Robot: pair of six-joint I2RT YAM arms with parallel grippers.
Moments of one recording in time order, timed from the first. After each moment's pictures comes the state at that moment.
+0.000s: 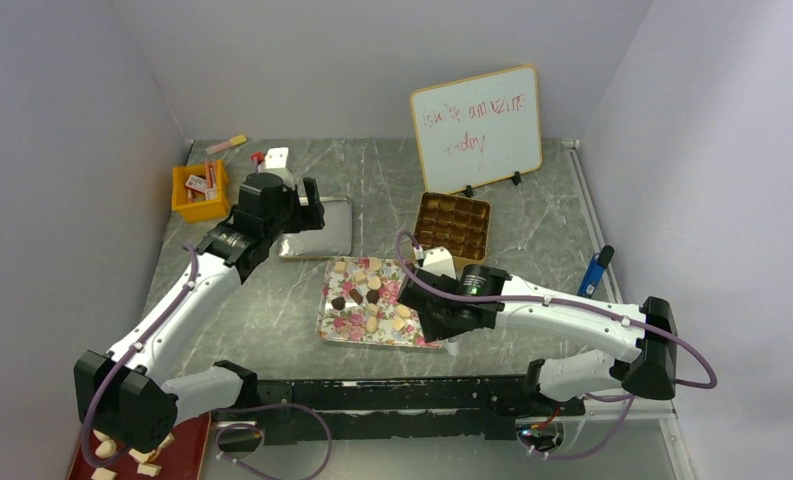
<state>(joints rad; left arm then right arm) -0.40 1.15 1.01 -0.35 -0.17 -0.36 1.20 1.29 1.13 -1.15 0.33 0.88</state>
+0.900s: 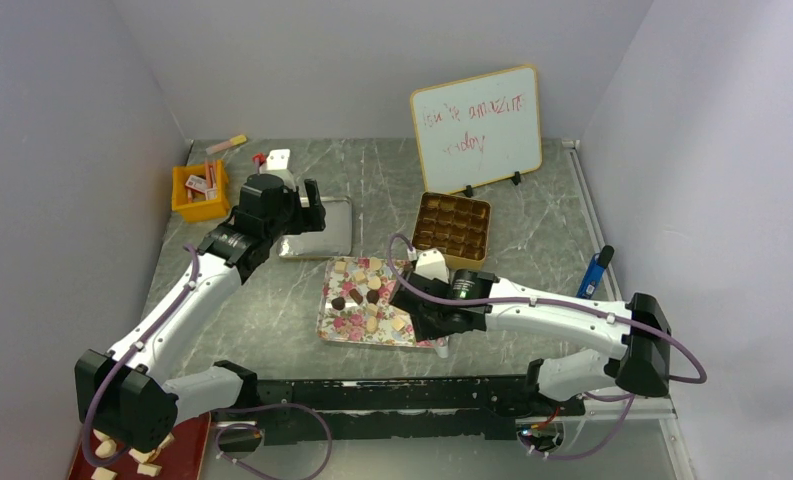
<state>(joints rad) -0.40 1.15 1.00 -0.35 -0.15 -0.36 1.21 1.32 1.09 -1.04 0.34 0.90</state>
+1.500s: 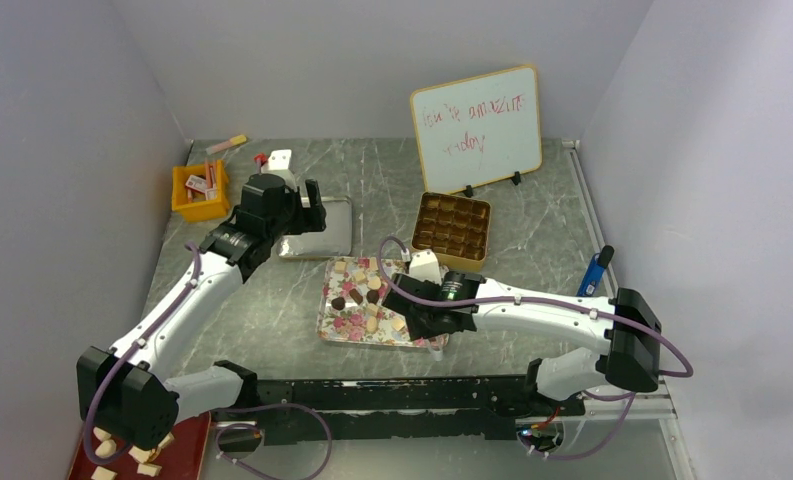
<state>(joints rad) -0.40 1.16 1.00 -0.35 -0.15 -0.36 1.21 1.38 1.06 -0.96 0.38 0.89</state>
